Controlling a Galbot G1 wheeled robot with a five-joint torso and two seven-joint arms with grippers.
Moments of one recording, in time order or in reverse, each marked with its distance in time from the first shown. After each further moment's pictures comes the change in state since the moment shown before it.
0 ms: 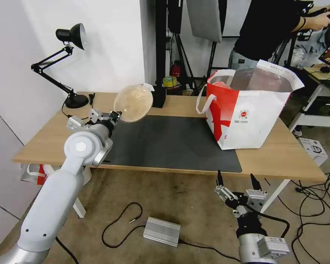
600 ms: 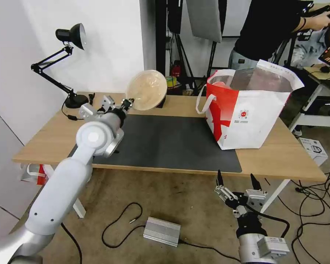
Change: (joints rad) left arm -0.164 0.010 0.154 0.042 0.005 -0.043 0.064; right arm 0.000 0.000 0.000 0.000 0.000 0.000 0.000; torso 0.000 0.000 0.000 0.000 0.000
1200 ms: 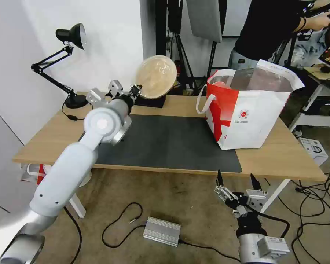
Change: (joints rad) left arm -0.141 -0.002 0.105 0.053 -0.005 -0.023 0.013; right arm 0.000 0.000 0.000 0.000 0.000 0.000 0.000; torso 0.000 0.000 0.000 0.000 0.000
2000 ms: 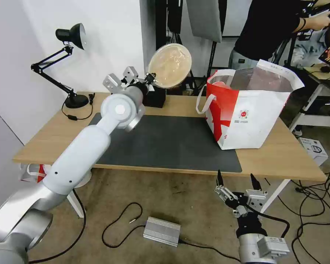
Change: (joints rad) left arm -0.182 -0.053 0.161 0.132 -0.002 -0.035 0.049; right arm 0.000 0.000 0.000 0.000 0.000 0.000 0.000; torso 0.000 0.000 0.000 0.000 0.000
